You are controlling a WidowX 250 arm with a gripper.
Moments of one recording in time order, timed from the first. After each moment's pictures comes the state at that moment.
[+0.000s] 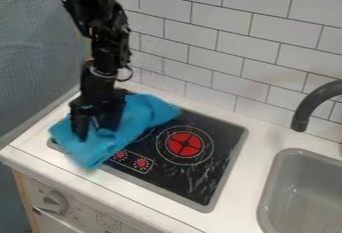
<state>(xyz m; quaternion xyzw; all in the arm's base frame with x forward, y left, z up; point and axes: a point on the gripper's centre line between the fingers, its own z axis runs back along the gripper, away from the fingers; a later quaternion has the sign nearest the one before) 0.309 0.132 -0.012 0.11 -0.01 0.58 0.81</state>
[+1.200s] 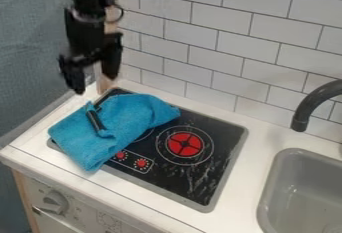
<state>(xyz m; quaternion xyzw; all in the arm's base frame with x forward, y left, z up) 0.315 0.117 0.084 0.02 -0.11 0.59 0.80</state>
